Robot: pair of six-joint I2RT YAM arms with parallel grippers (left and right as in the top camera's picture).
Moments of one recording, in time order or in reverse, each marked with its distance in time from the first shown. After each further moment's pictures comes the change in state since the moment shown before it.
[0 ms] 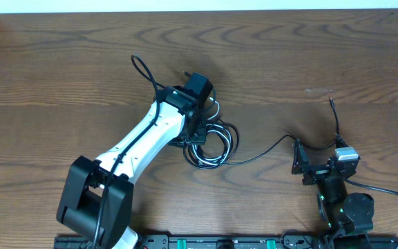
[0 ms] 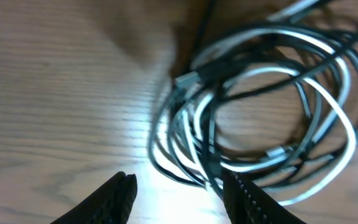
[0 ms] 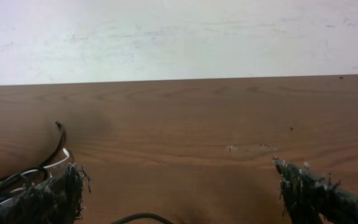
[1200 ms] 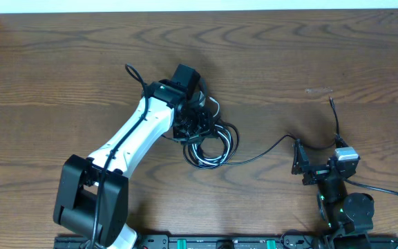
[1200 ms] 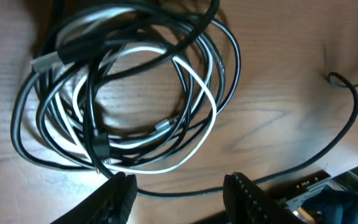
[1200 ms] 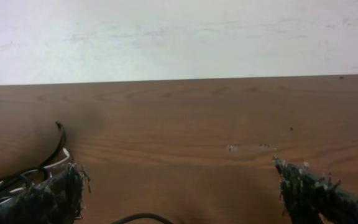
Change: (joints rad) left arm 0.086 0.000 0.000 0.095 0.439 -0.050; right arm 0.000 0.000 0.000 0.000 0.000 0.000
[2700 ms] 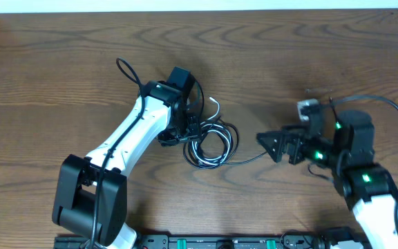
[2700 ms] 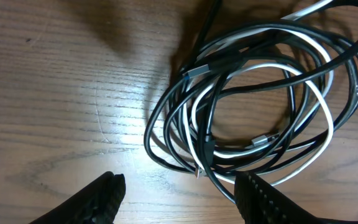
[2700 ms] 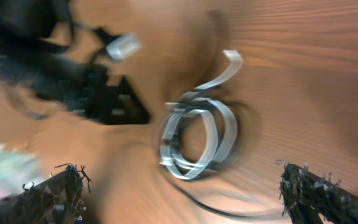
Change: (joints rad) left arm 0.024 0.000 -0.003 -0.118 -0.274 0.053; right arm 0.000 0.950 0.665 -0.335 -0.721 0.196
